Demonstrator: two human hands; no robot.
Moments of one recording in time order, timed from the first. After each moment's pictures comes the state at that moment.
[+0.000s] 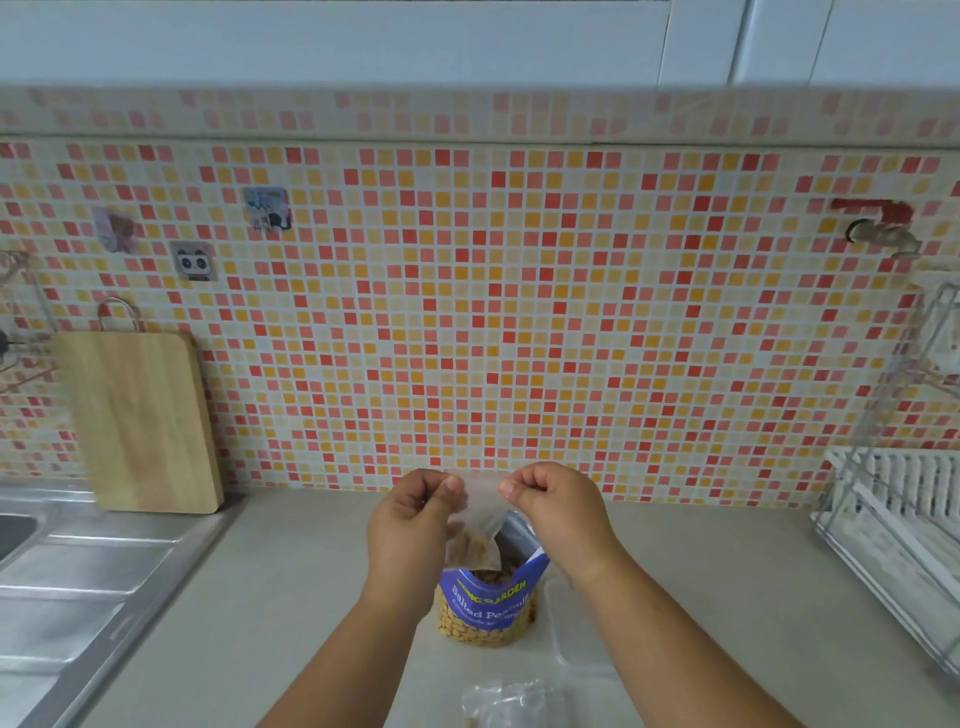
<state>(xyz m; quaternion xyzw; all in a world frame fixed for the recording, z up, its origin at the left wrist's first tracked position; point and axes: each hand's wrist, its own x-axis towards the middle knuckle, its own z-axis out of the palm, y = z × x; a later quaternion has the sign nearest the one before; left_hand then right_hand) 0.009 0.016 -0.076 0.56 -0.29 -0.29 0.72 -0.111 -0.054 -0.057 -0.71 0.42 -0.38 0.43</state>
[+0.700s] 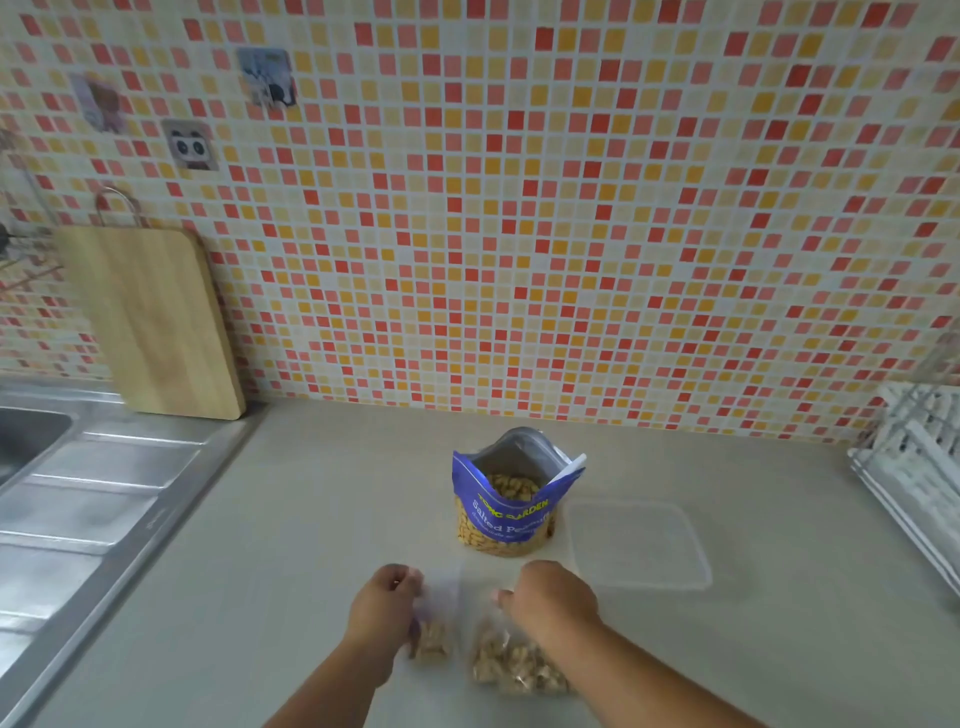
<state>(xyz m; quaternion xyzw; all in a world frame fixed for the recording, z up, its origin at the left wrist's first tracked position) 0.044 0.075 -0.256 0.76 -0.16 -0.38 0.50 -0.106 -0.016 -0.209 -0.79 0.56 0.10 0.23</state>
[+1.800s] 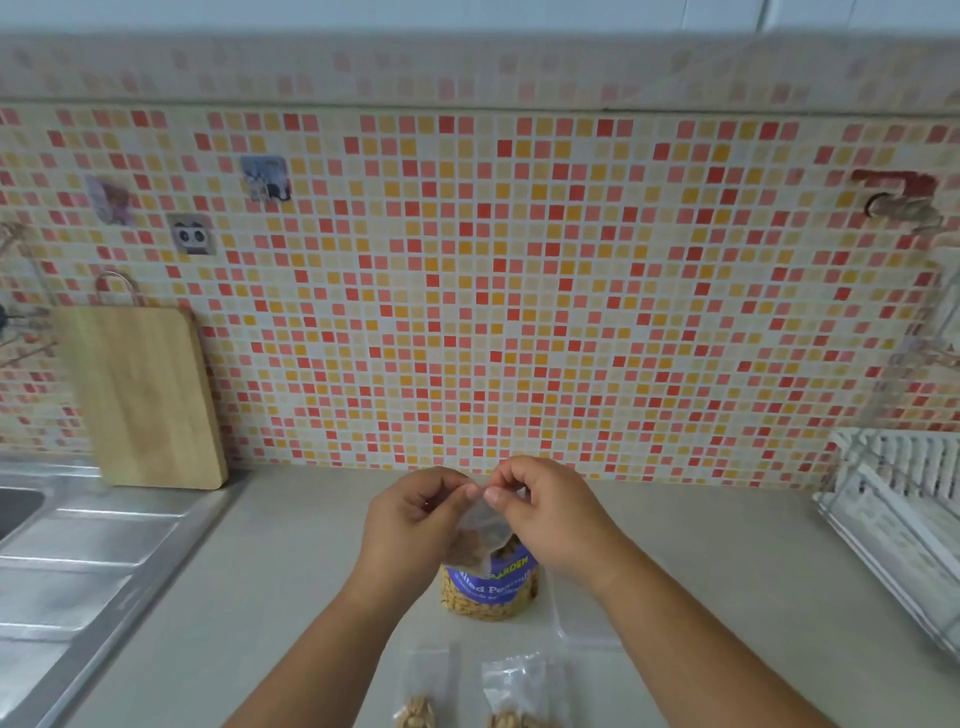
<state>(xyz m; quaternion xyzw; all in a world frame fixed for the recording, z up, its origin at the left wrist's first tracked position) 0.013 0.049 -0.088 0.60 -0.43 -0.25 0.63 -0.113 -0.029 -0.066 -0.84 0.33 -0.27 0.35</state>
